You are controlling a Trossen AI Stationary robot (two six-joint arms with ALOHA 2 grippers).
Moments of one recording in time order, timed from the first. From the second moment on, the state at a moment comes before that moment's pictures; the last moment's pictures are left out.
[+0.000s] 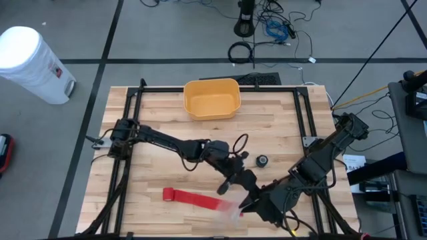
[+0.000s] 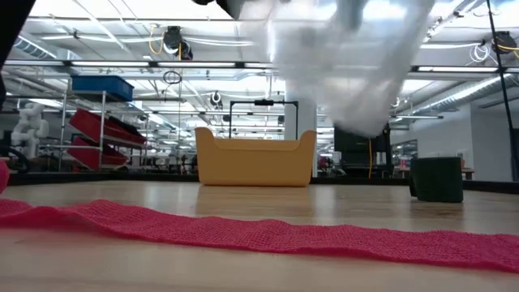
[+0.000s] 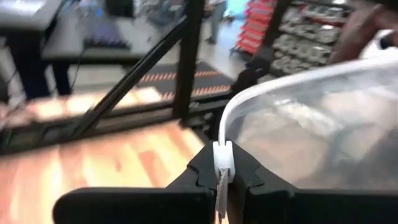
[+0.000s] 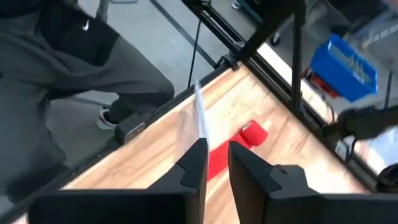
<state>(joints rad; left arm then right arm) -0.16 1.98 1.44 0.36 0.47 -0.07 0.68 1.57 1.61 -0.63 0.21 -0.33</state>
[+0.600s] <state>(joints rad) -0.15 1.84 1.44 0.02 0.25 0.07 0.71 1.57 1.61 -0.71 0.38 0.07</state>
